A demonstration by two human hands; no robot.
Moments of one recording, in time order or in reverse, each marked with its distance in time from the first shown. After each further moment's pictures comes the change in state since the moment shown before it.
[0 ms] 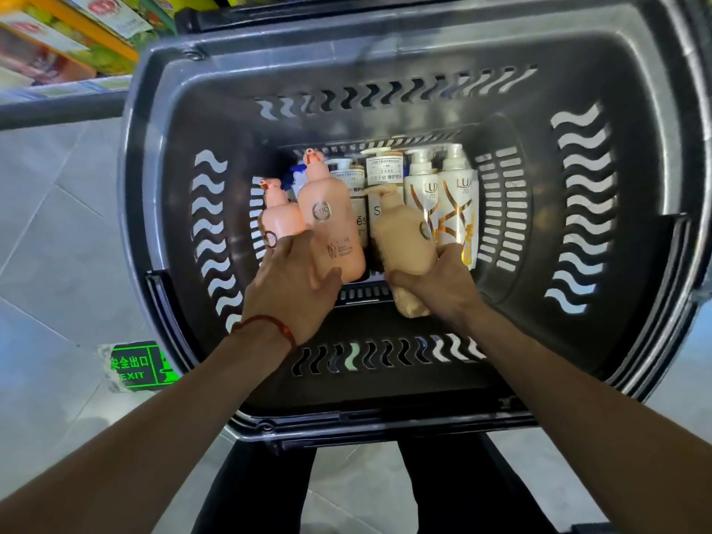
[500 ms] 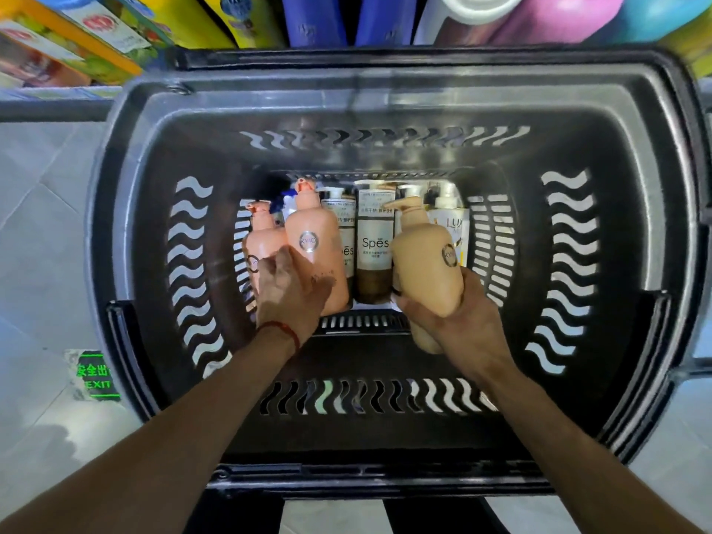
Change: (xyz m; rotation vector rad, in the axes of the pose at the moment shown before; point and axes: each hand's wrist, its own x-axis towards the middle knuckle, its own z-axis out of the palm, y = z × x) left_hand 0.048 0.013 0.040 -0.299 0.101 -0.288; right_hand -0.016 -0.003 -0.053 -0.043 0.065 -0.149
